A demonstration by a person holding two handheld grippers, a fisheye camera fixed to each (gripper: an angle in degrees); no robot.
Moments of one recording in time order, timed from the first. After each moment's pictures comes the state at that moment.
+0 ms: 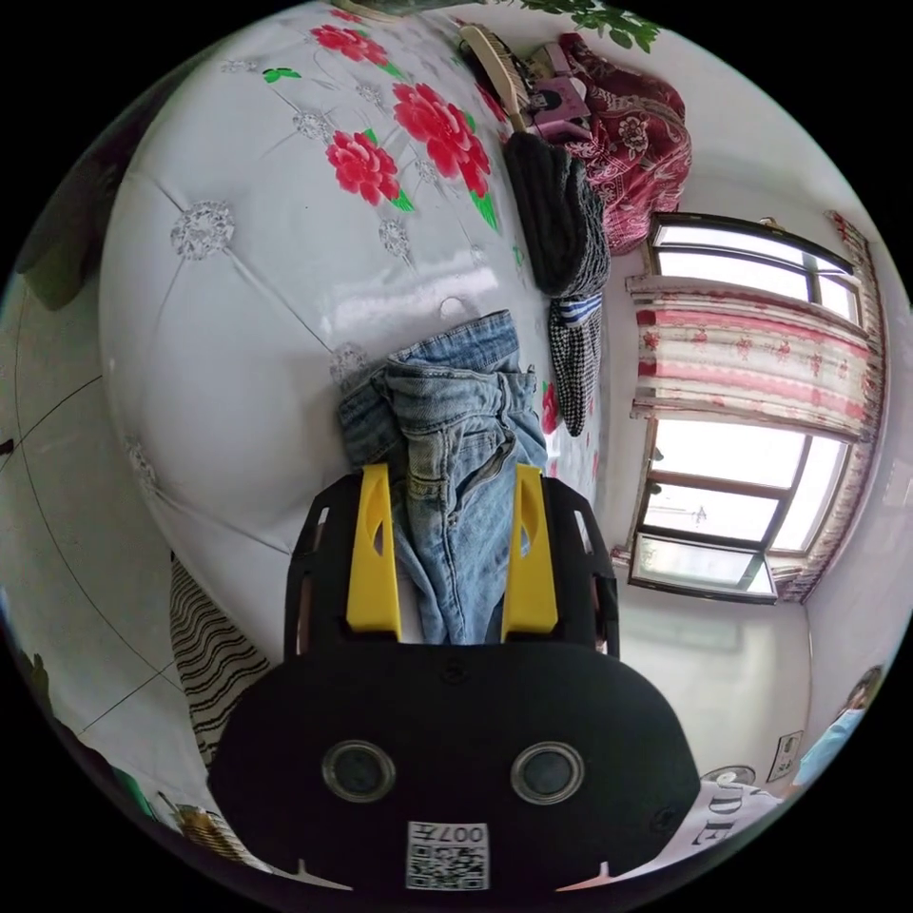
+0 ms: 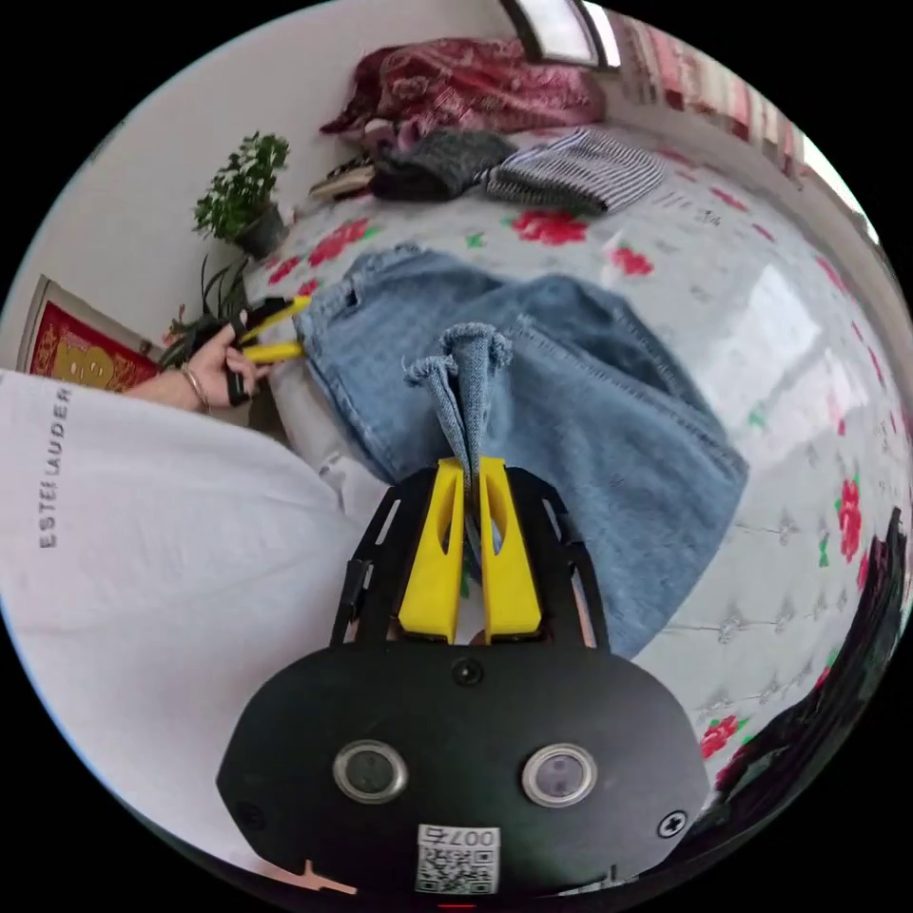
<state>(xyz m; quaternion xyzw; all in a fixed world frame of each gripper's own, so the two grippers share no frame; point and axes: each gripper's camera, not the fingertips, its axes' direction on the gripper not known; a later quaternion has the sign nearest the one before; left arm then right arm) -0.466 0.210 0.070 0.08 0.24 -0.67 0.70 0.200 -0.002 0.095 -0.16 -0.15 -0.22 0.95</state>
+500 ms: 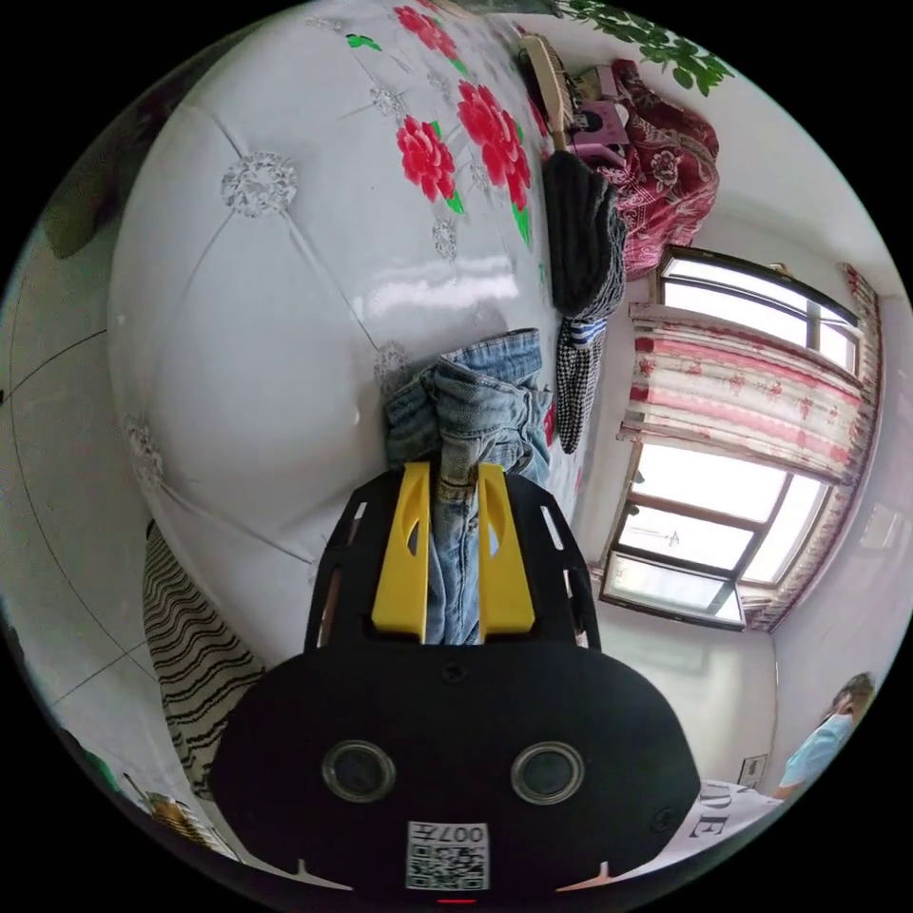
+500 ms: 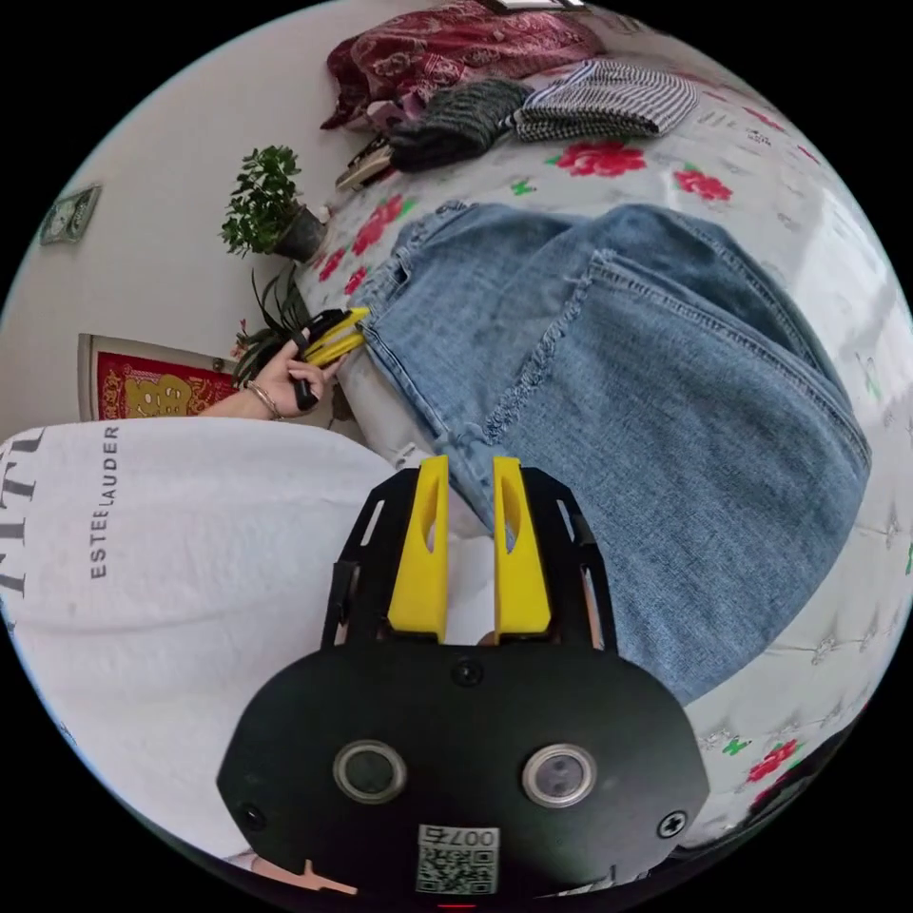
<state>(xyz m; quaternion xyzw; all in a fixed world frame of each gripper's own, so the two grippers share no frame) -0.478 0.248 0.084 0.10 0.27 -0.68 0.68 0.204 -0.012 0.161 -0.31 -0.27 -0.19 0.89</state>
